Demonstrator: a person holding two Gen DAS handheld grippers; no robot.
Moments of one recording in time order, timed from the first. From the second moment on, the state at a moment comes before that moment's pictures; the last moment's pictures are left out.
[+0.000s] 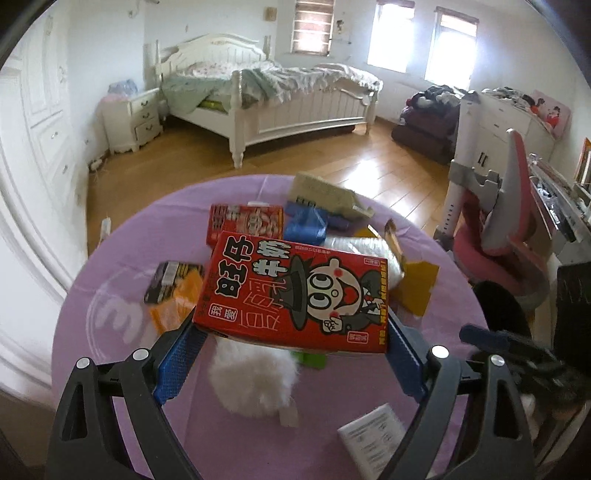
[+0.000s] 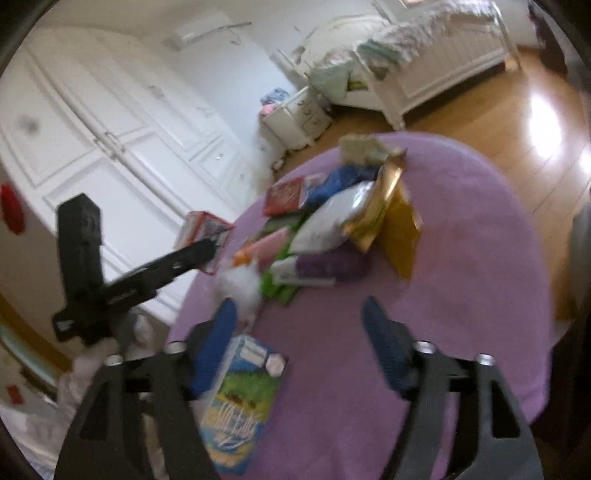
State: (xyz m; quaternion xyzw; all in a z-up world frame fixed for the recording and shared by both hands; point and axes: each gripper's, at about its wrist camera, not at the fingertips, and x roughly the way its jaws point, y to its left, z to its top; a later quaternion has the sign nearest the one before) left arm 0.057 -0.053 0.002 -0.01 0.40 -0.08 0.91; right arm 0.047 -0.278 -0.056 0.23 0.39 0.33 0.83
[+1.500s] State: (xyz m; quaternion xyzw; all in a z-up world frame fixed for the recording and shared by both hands) left arm 0.087 -0.390 -0.090 0.07 0.47 -0.35 0.80; right arm -0.102 -0.568 -0.176 0.43 0.30 -0.11 0.84
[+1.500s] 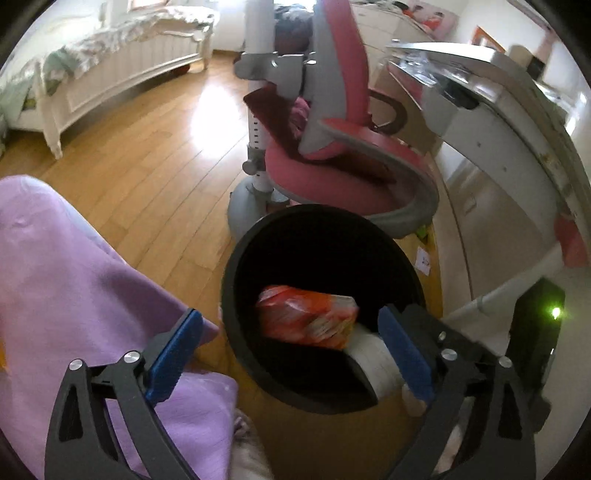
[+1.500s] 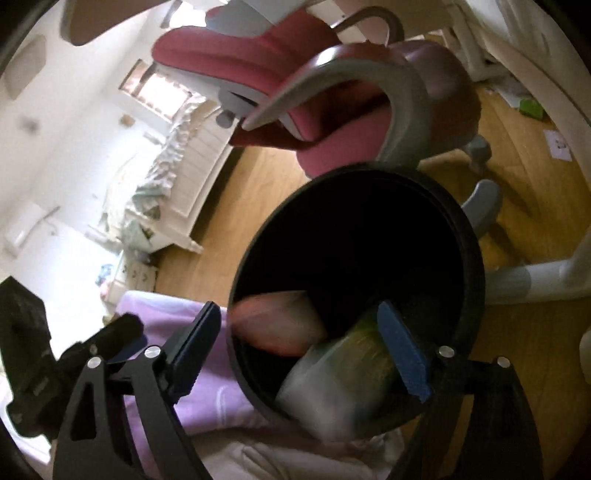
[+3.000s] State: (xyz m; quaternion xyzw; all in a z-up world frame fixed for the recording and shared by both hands) left arm 0.094 -0.007 -0.086 -0.08 0.44 -0.10 0.89; right arm 0.121 -0.174 -0.049 -0.05 0.43 0.25 0.87
